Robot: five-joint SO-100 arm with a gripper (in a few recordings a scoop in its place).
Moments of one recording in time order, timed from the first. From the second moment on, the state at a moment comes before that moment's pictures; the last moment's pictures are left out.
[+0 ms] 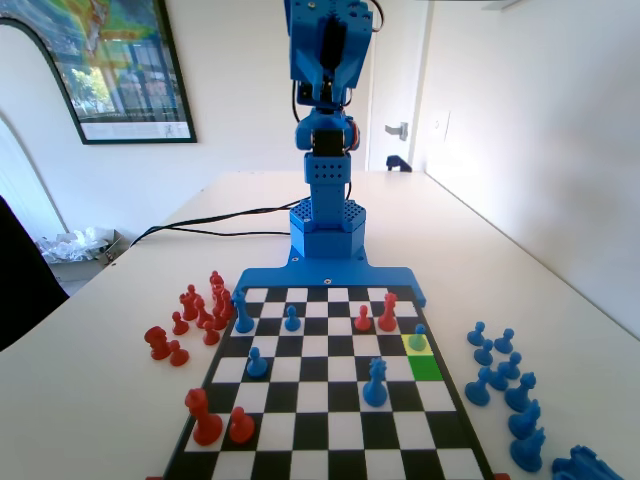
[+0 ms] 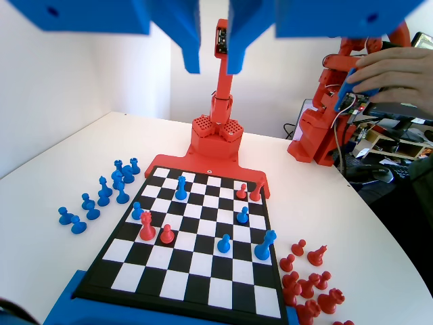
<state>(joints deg) 2.1 173.8 124.5 91.1 -101.2</state>
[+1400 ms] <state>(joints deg) 1.1 174.9 124.5 91.1 -101.2</state>
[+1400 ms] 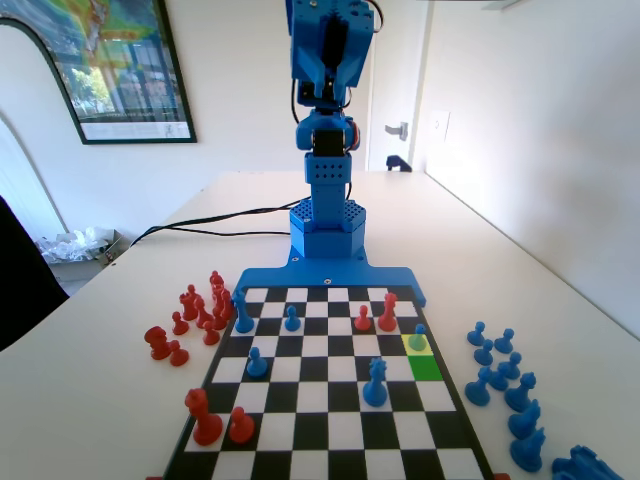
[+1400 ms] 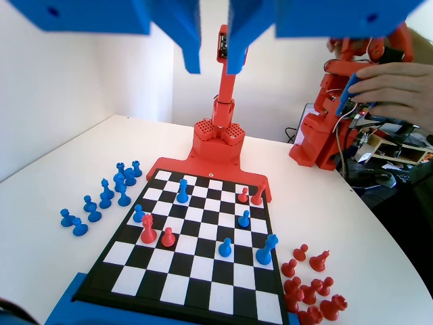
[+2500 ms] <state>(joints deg) -5.9 125.5 91.8 101.2 -81.9</state>
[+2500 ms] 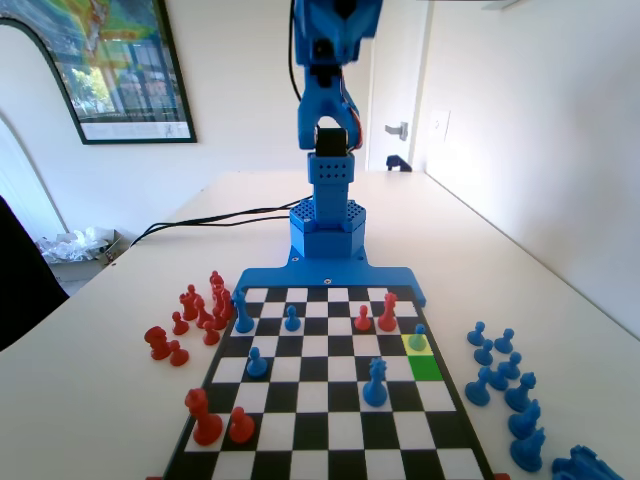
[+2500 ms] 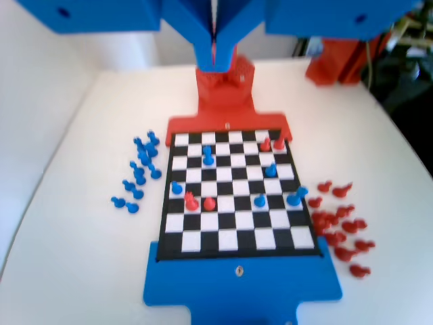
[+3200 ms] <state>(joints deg) -16.5 95.6 91.5 89.9 -73.6</state>
